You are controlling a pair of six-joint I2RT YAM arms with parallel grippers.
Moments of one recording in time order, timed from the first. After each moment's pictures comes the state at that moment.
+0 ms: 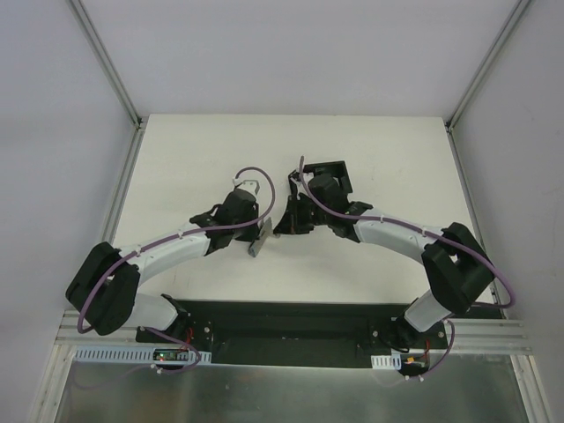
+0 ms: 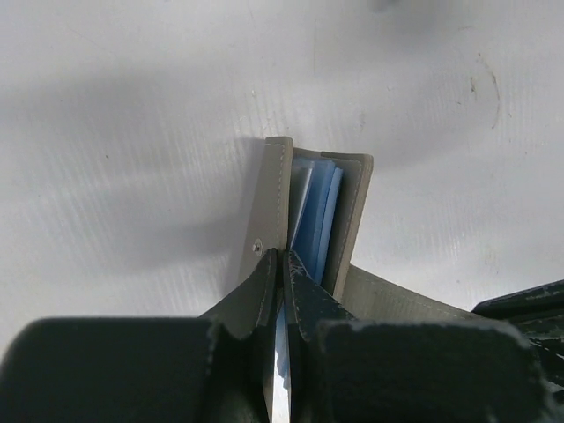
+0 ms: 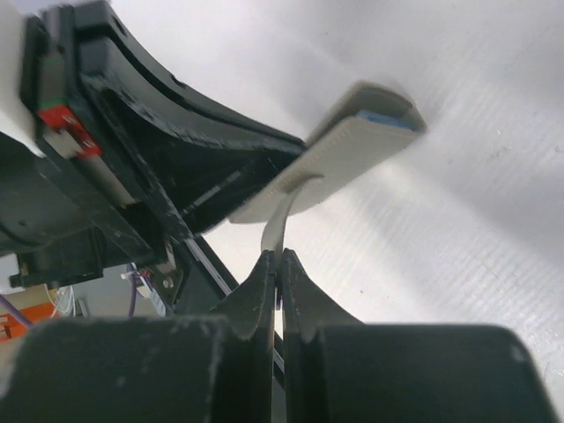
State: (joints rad) left arm -0.68 1.35 0.74 -0.23 -0.09 -0.50; right arm 0.76 1.58 0.96 -0.01 -0.42 0.66
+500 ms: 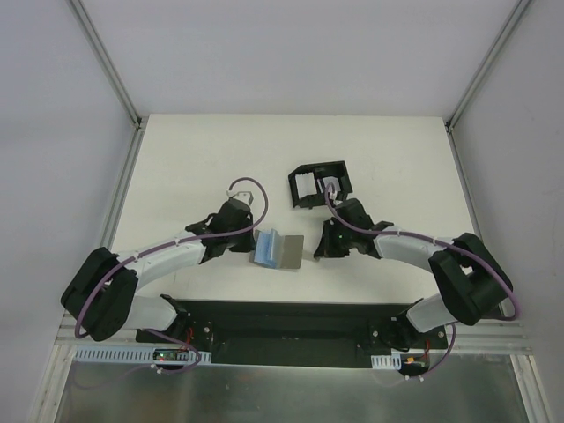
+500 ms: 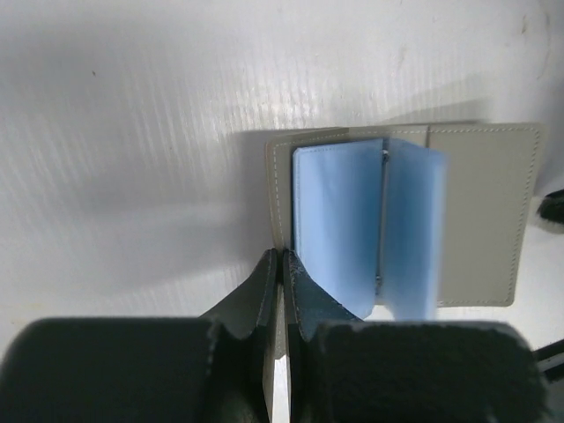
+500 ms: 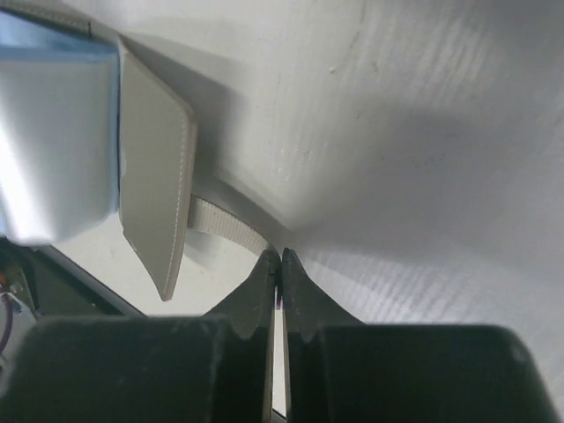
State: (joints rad) left arm -0.66 1.30 0.63 -0.22 -0.05 -0.58; right arm 0.63 1.48 0.65 -0.12 -0.30 0.60
